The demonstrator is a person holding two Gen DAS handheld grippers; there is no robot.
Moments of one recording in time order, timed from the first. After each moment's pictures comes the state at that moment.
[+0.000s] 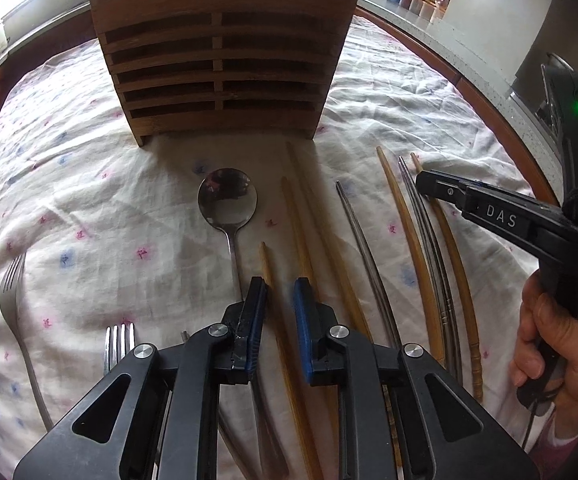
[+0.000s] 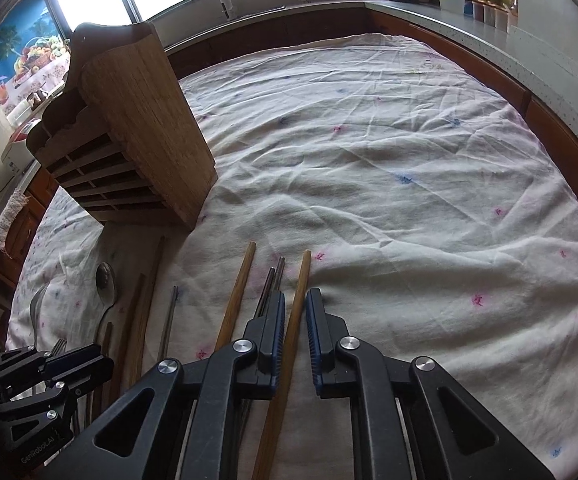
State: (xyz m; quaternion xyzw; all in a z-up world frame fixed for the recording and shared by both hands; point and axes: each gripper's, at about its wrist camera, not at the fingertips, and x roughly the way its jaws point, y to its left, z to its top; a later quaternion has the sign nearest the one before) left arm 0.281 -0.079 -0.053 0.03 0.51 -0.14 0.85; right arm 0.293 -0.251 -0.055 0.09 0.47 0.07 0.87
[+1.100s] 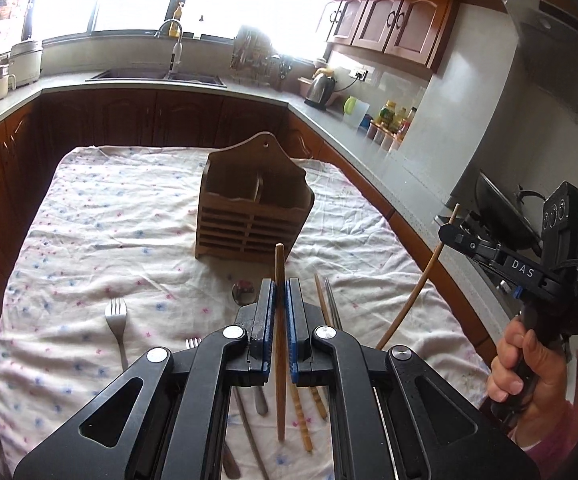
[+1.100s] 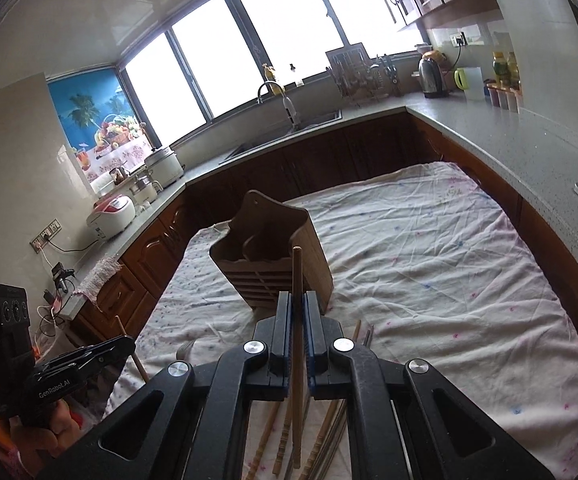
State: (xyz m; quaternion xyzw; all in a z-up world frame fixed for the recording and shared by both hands) left arm 0.183 0.014 0.109 -0.09 0.33 -0.18 0.92; right arm 0.181 -0.258 0.110 0.16 0.29 0.15 0.93
